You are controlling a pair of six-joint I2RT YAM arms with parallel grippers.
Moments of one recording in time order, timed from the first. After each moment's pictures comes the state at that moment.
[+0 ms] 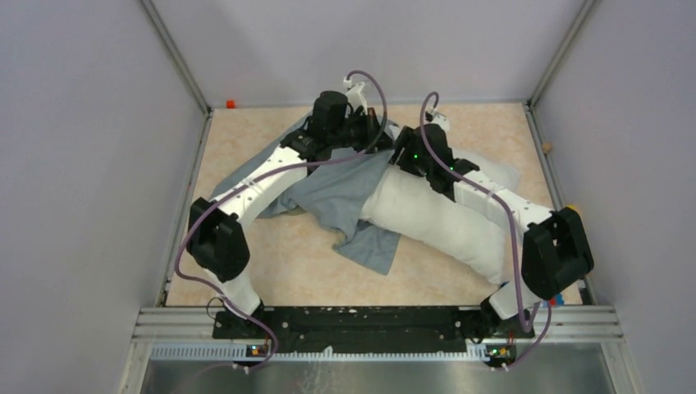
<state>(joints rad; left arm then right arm) -0.59 1.72 1.58 -0.23 0.40 -0.58 0.54 1.55 1.13 -0.07 0.12 0.78</state>
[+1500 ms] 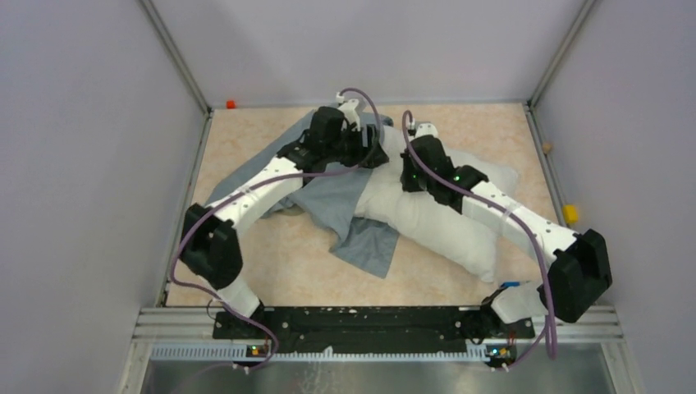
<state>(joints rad) -0.58 1.73 1.45 -0.22 0.32 -0.46 0.67 1.39 1.13 -0.44 0.30 0.39</state>
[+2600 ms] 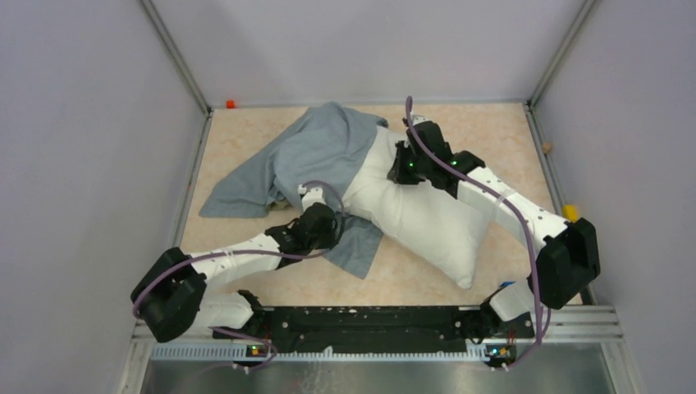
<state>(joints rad) -0.80 1.24 0.55 -0.11 -0.30 -0.82 0.61 1.47 1.28 -0.51 0.03 0.52</state>
